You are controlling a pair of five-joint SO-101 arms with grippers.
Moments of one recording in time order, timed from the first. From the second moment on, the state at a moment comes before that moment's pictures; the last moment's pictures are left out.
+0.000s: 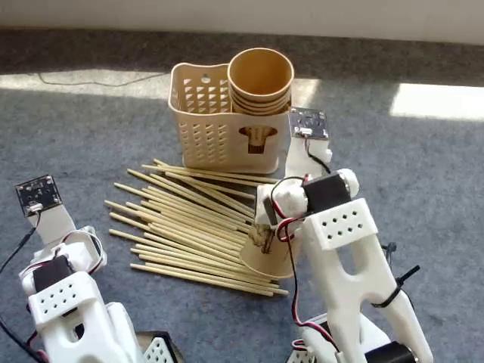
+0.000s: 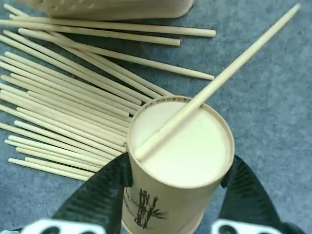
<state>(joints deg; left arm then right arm) -37.8 -61.1 78.4 51.4 0.3 -23.6 -30.2 27.5 81.5 -19.9</state>
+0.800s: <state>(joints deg) -37.8 -61.1 78.4 51.4 0.2 -19.6 -30.0 29.4 72.4 -11.5</state>
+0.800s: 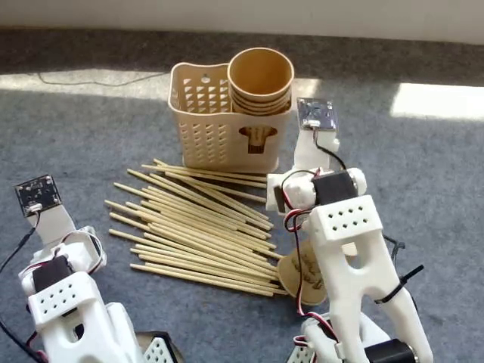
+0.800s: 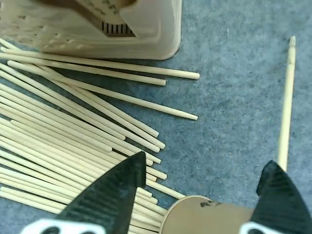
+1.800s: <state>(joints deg) -37.8 -61.1 78.4 51.4 0.2 -15.2 -49.0 28.1 94.5 18.2</state>
